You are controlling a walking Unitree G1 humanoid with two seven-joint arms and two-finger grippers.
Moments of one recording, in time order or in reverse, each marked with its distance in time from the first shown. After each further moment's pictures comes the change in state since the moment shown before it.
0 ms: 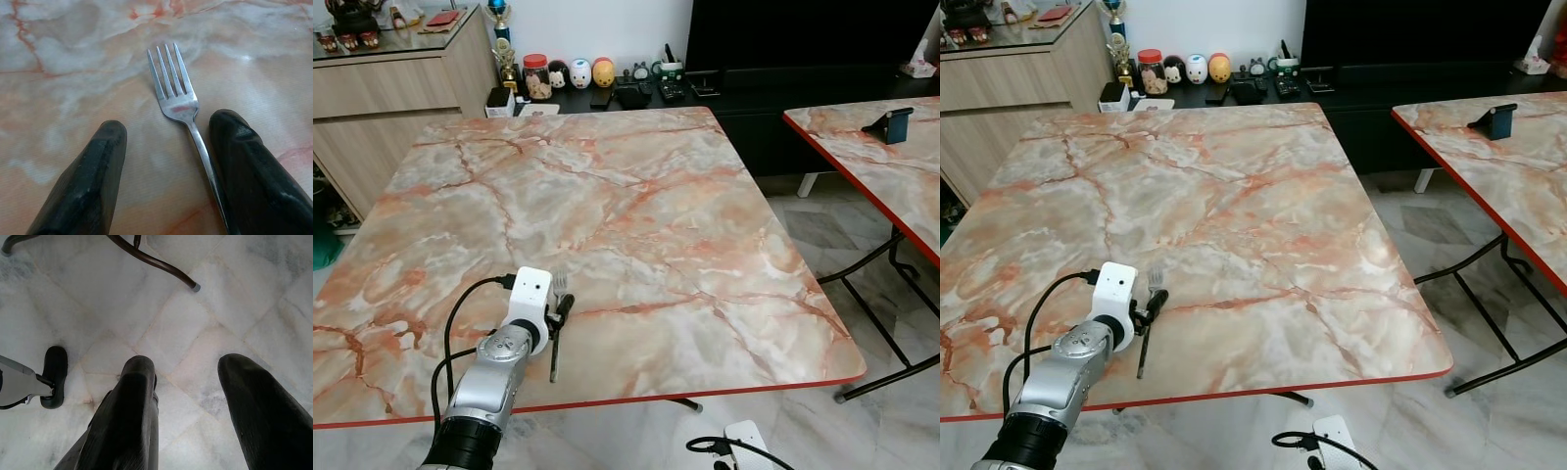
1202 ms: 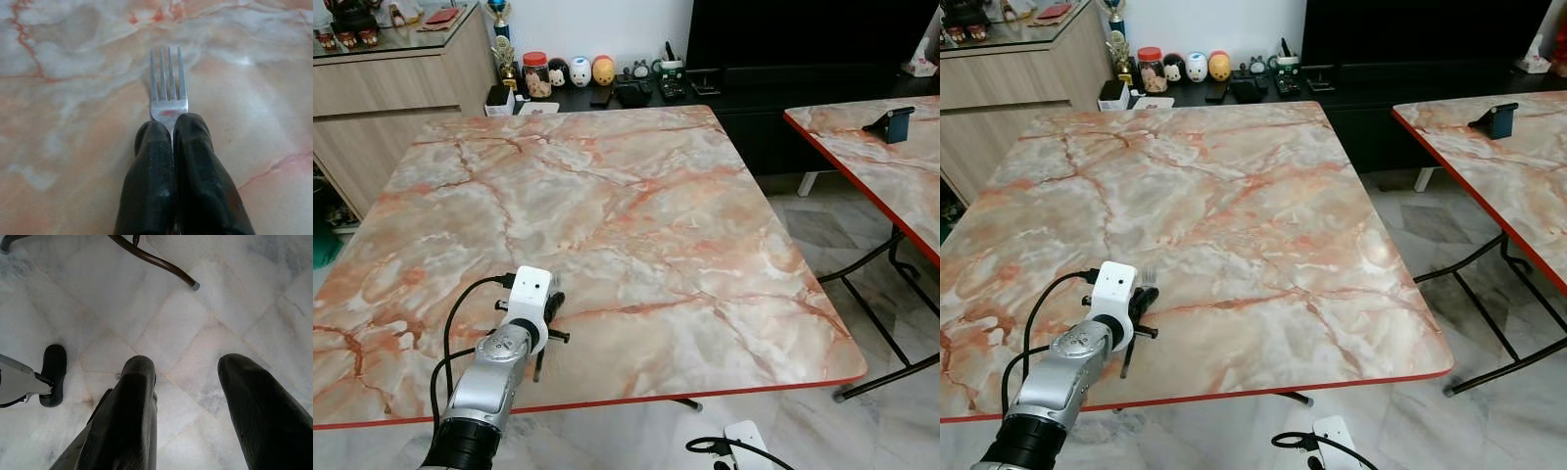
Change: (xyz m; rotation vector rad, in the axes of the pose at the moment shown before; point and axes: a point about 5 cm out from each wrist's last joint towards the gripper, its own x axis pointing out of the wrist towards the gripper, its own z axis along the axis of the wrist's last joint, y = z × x) left arm -0.003 0.003 0.003 -0.004 -0.018 0.024; right arm 0.000 0.000 0.000 -0.009 0.002 0.001
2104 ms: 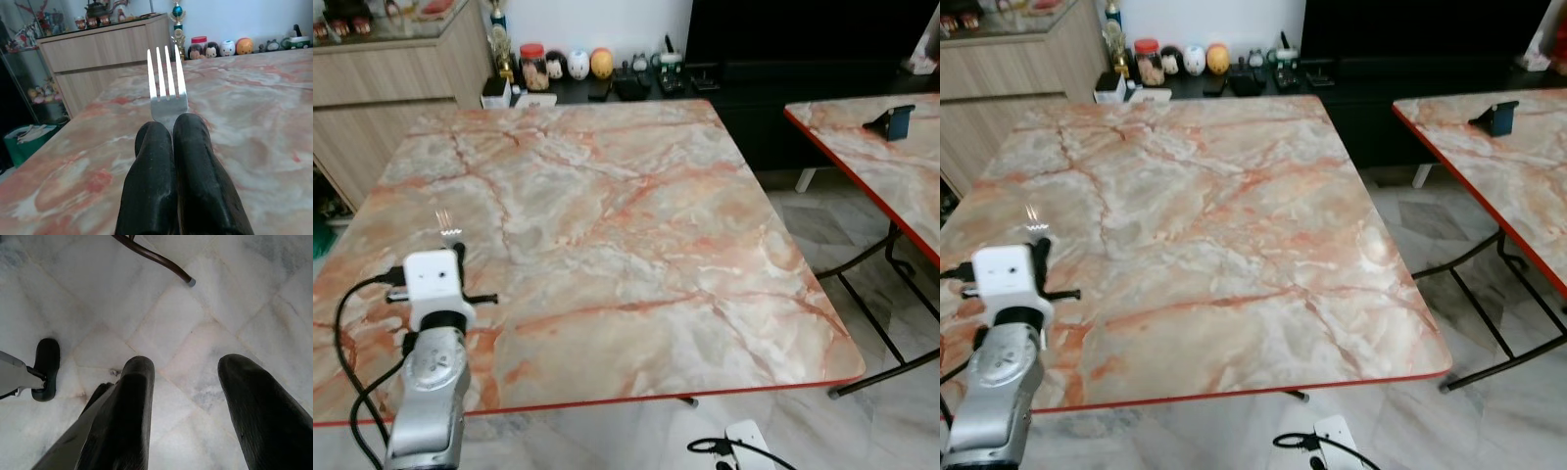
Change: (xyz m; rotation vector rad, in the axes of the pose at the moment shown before) left arm -0.071 0.066 0.032 -0.012 -0.450 0.504; right arm 0.000 -0.003 0.000 -0.016 0.002 -0.005
